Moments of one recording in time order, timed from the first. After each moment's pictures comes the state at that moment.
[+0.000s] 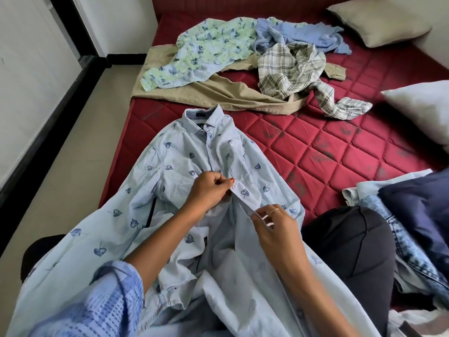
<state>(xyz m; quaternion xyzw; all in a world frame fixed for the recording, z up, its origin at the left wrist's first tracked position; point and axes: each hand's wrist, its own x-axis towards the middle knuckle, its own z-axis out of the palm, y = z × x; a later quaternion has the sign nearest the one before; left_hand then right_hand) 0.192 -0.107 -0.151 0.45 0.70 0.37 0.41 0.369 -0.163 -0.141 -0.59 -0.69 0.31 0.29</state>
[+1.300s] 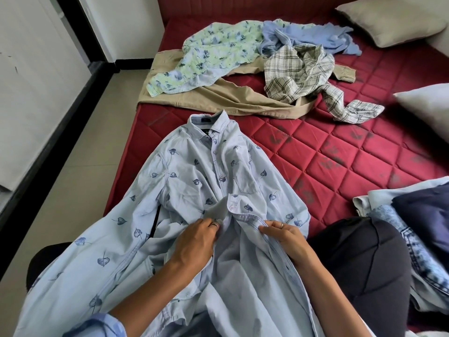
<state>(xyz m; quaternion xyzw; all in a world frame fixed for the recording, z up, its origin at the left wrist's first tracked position) 0.173 -0.177 -0.217 0.72 0.68 0.10 0.10 0.382 -0.122 -0.167 -0.56 -0.34 0.71 0.26</state>
